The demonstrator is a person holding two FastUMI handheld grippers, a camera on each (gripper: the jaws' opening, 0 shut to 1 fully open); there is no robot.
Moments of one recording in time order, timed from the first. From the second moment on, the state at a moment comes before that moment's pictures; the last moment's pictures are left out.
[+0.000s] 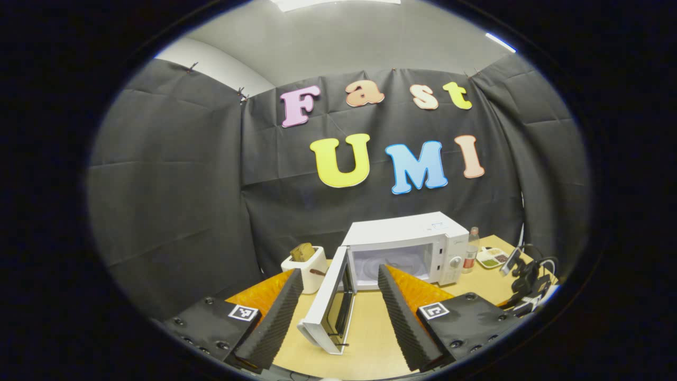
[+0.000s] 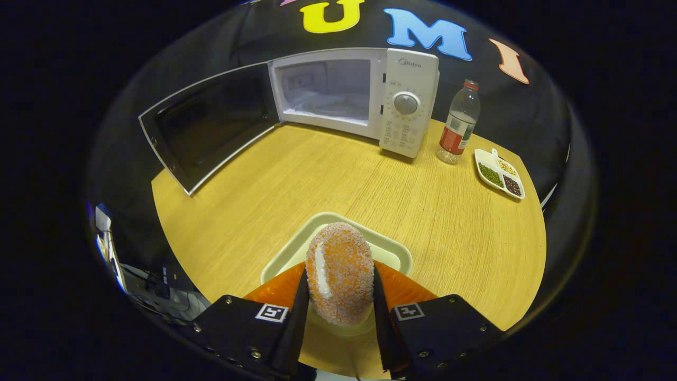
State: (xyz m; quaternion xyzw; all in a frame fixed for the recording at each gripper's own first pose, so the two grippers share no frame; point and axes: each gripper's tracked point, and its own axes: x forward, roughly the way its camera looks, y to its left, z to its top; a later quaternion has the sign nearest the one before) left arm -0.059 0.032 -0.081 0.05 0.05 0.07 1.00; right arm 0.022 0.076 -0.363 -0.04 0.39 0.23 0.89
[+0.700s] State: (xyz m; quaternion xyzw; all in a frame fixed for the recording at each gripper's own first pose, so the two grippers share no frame) left arm -0.027 0.082 -0.104 0.05 0.07 0.04 1.00; right arm 0.129 0.240 -0.241 0.17 0.30 0.22 0.91
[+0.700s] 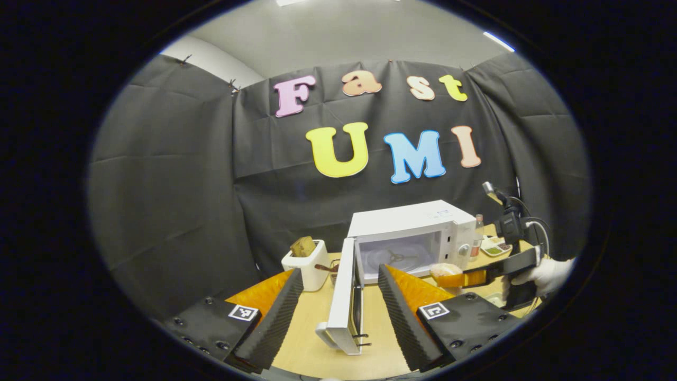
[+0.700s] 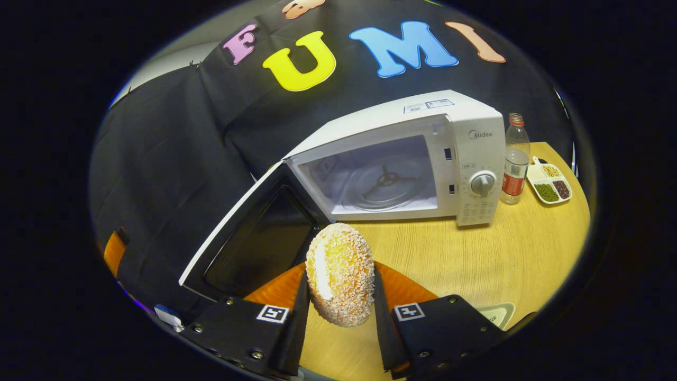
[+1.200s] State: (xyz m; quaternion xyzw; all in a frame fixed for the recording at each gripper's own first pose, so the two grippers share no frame) left arm 0.002 0.112 -0.129 0.07 0.08 0.02 0.99; right arm 0.263 0.264 -0.275 0.22 0.25 0.09 0.94
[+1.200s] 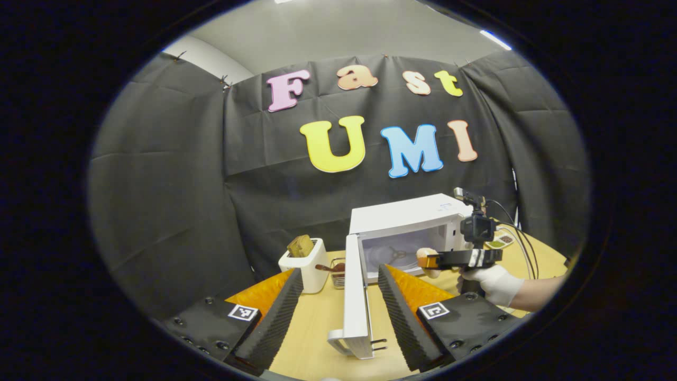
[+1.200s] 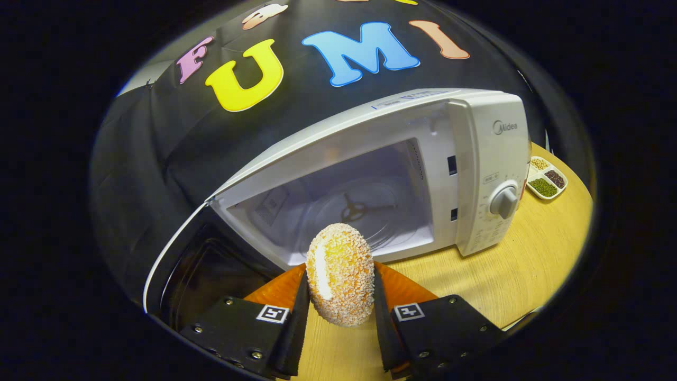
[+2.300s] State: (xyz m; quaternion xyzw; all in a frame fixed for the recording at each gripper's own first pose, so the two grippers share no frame) left arm 0.044 0.139 -0.168 0.06 0.10 0.03 0.99; right arm 0.388 0.268 -0.329 0.16 0.17 -0.06 0.97
